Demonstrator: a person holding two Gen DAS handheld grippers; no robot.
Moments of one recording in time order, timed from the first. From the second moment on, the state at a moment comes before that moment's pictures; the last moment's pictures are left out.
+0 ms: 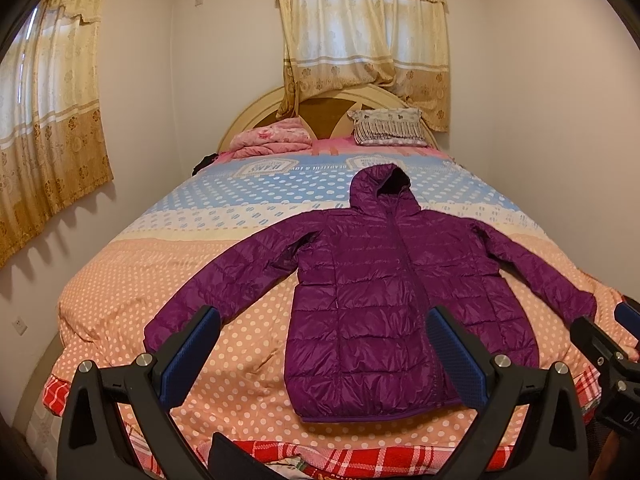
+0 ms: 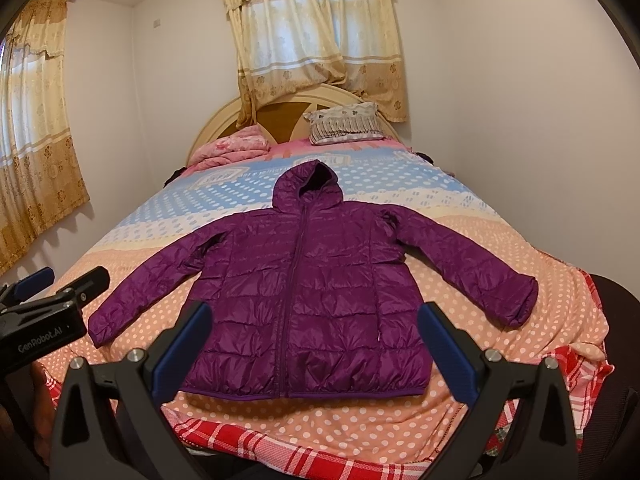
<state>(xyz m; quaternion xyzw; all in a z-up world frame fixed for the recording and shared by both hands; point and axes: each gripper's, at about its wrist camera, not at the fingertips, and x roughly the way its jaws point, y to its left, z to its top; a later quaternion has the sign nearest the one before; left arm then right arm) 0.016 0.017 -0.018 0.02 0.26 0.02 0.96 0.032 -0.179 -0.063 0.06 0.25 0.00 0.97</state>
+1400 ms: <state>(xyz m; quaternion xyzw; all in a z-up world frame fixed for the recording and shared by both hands) 0.278 -0.018 -0.143 0.11 0.35 0.03 0.93 0.150 -0.470 -0.192 0.23 0.40 -0.21 0.86</state>
